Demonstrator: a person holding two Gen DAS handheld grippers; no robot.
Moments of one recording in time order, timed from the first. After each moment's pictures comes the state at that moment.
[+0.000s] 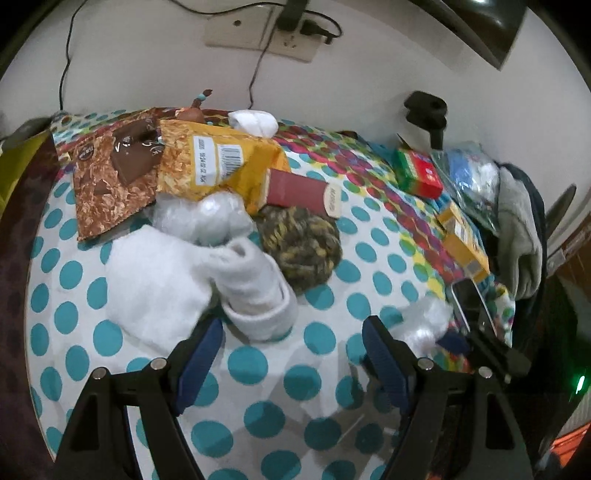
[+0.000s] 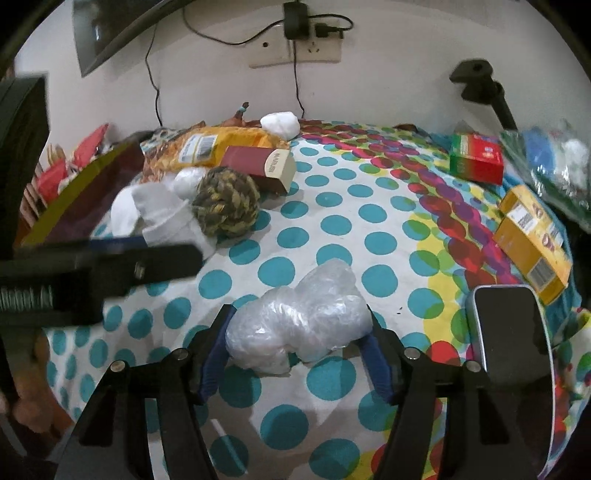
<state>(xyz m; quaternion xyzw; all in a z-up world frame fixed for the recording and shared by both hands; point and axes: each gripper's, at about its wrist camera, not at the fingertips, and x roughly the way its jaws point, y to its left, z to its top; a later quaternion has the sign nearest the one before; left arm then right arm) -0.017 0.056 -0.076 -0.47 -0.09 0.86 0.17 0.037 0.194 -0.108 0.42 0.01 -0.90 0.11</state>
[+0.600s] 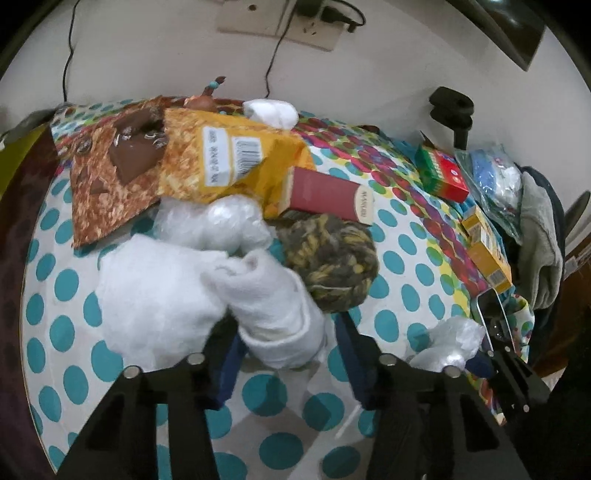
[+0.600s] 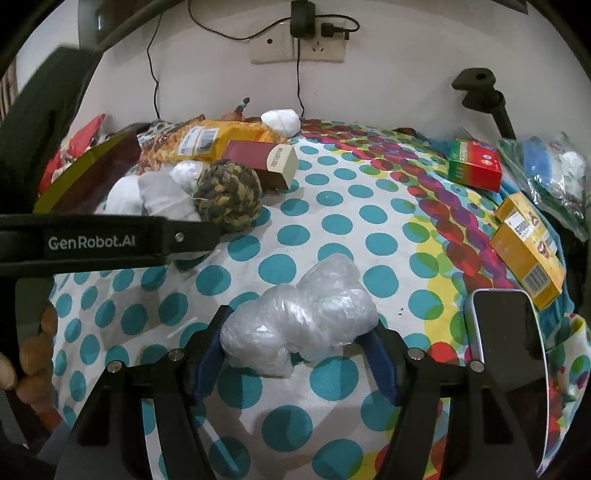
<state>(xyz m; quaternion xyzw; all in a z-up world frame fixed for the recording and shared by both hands) -0.037 0.053 -0.089 -0.49 -0.08 0.86 0.15 0.037 0.189 -0.109 0.42 0.02 -0.90 0.10</state>
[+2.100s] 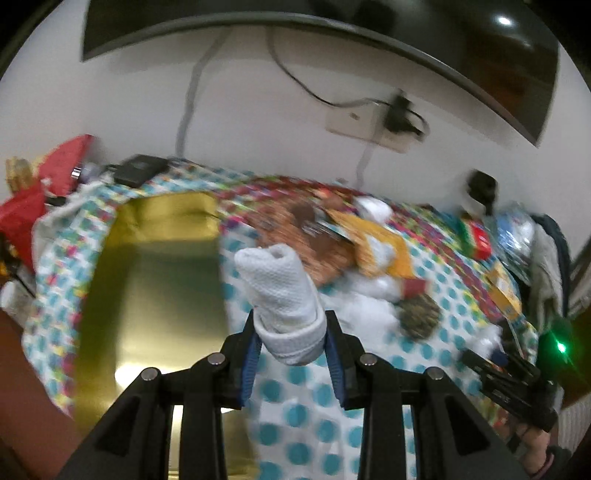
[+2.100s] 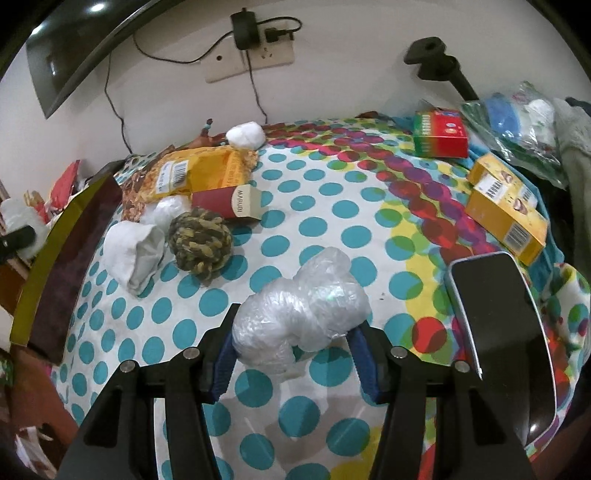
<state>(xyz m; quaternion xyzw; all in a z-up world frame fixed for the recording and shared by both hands) 0.017 -0.098 0.019 -0.41 -0.06 0.91 0.05 0.040 0.204 -0.092 0.43 -0.07 -0.90 0.05</state>
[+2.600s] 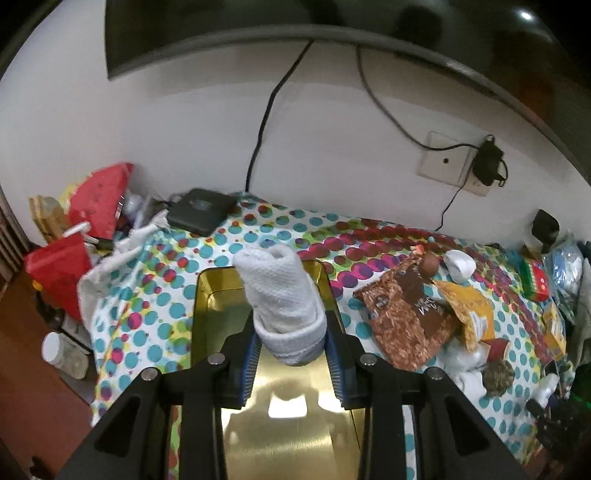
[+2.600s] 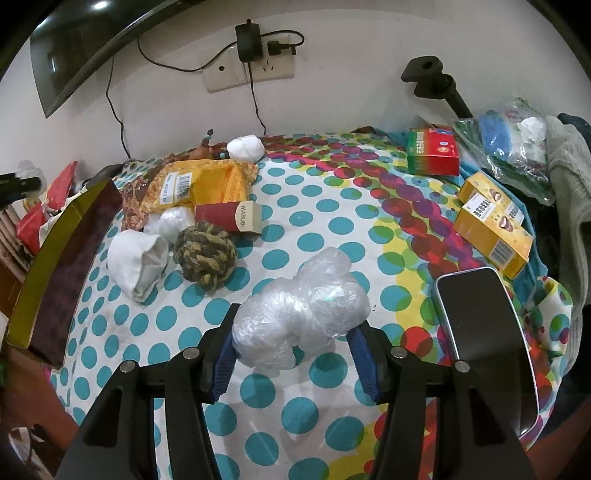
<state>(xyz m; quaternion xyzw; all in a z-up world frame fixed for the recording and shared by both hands) -0.080 -0.197 0.047 -0.42 -0.04 0.91 -0.01 0.042 0.197 -0.076 0.42 -0.05 -0.91 0.04</state>
